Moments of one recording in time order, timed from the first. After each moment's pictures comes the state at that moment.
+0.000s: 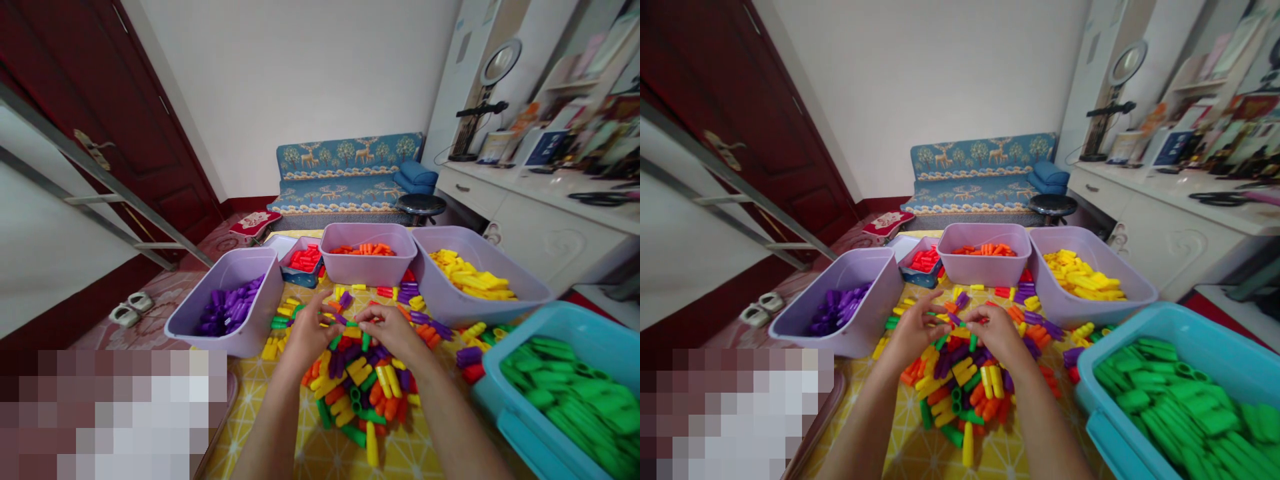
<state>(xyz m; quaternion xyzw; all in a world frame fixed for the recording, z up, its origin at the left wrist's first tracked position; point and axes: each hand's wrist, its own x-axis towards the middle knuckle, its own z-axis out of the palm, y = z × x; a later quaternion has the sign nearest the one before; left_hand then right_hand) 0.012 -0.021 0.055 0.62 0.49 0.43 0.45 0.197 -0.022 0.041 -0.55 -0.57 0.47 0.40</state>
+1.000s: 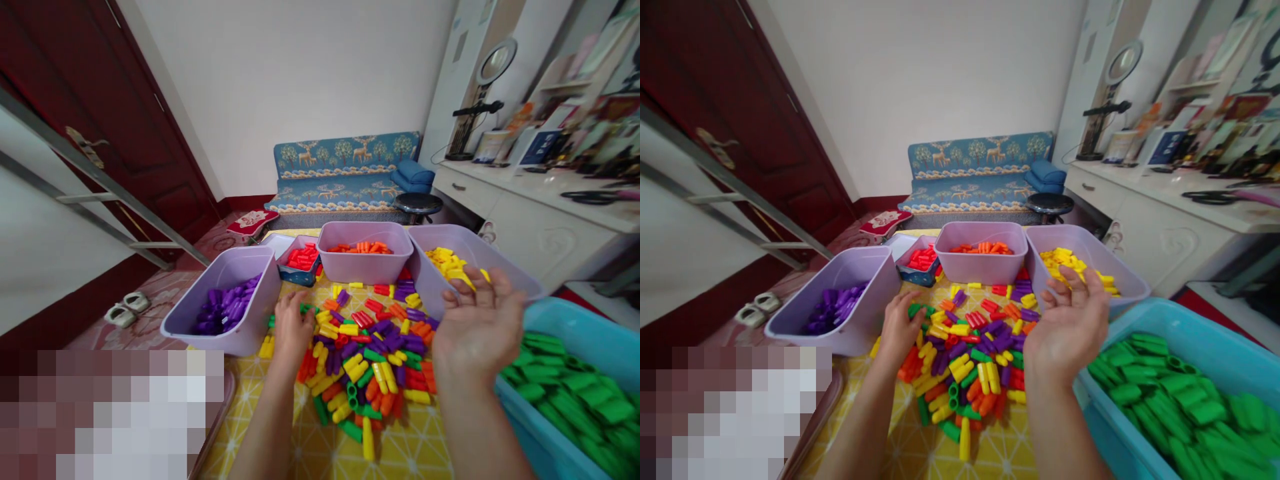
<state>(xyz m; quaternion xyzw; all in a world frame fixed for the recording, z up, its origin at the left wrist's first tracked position) -0.009 -0.007 0.033 0.66 0.65 0.37 0.11 0.229 -0.050 0.117 -0.32 -0.18 0.22 0.90</state>
